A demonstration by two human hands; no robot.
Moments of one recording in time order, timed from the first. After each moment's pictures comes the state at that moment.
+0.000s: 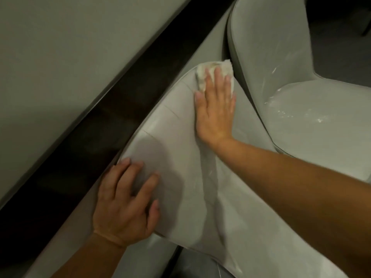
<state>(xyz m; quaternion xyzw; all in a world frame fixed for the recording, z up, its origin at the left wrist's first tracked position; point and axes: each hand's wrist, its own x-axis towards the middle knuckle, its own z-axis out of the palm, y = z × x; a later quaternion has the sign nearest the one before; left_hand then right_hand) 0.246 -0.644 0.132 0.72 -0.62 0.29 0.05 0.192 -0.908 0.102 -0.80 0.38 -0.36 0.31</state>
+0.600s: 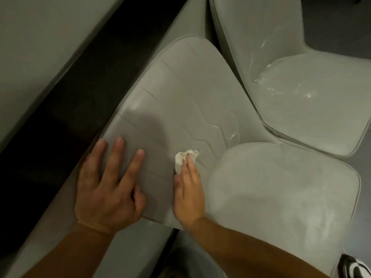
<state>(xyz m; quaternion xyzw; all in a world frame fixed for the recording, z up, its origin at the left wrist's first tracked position) 0.249 -0.646 0.131 0.72 -0.62 0.31 -0.01 0.130 -0.726 -0.009 -0.70 0.39 -0.28 0.52</state>
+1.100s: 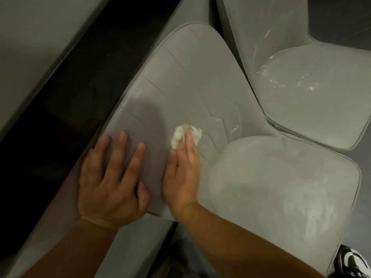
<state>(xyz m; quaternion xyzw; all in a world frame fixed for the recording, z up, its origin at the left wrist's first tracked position) 0.246 -0.648 0.131 0.72 -0.62 0.32 -0.01 0.158 -0.735 0.039 -0.66 0.47 -0.32 0.49</state>
